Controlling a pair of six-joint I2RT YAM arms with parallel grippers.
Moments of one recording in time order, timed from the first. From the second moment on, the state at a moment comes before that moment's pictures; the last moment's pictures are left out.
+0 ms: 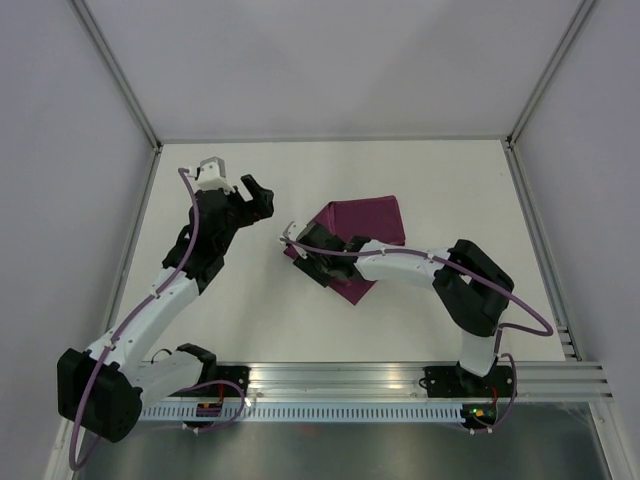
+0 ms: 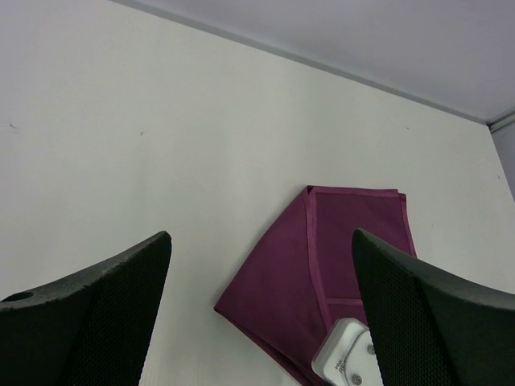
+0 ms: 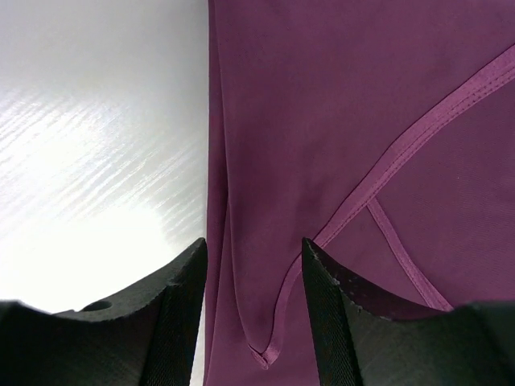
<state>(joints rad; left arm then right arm) -0.39 1.06 0.82 0.00 -0.23 -0.49 0.96 1.85 1.23 -0.34 0.21 -0.10</state>
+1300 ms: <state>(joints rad) -0.34 1.15 0.85 -0.02 -0.13 -0.46 0.97 1.90 1.16 -0.23 0.18 -0.15</state>
